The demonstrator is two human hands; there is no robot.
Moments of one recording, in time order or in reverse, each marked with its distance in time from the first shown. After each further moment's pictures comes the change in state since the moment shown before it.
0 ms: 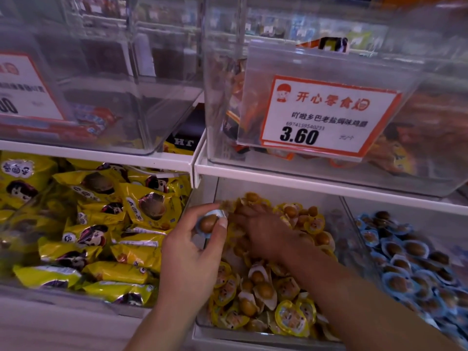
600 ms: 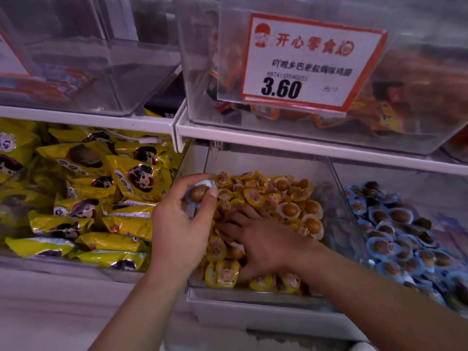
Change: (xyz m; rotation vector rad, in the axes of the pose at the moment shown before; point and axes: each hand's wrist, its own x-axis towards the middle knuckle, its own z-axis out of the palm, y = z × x) left_hand -0.003 -0.002 0.004 0.003 0.022 0.023; right_hand -0.066 -0.025 0.007 -0.037 -0.063 -0.195
